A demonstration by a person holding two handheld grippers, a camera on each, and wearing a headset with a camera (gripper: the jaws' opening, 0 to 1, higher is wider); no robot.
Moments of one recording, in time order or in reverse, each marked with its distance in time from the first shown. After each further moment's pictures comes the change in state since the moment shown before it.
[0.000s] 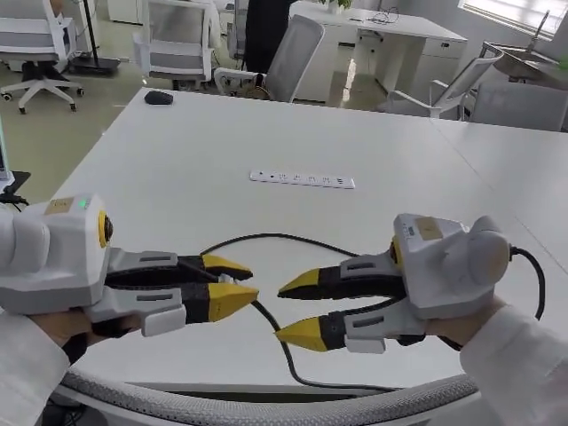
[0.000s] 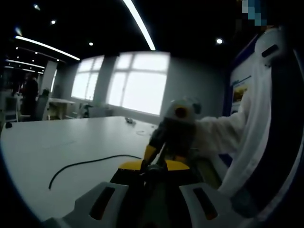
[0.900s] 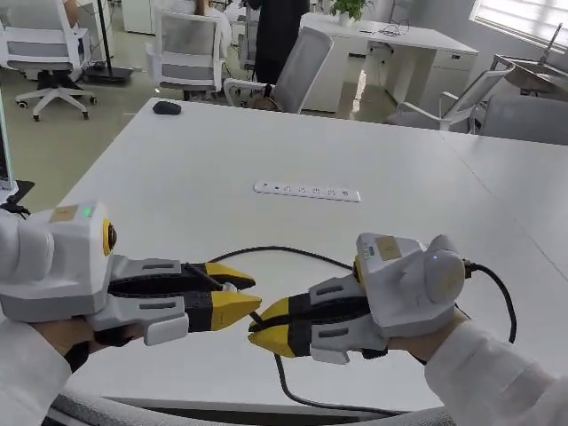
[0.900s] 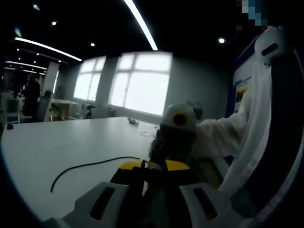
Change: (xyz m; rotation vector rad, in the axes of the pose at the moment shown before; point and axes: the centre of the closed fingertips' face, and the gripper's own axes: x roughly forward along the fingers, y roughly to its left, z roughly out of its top) left arm 0.013 0.009 0.007 0.006 -0.002 0.025; right arm 0.017 -0.011 -0.007 -0.019 0.013 0.047
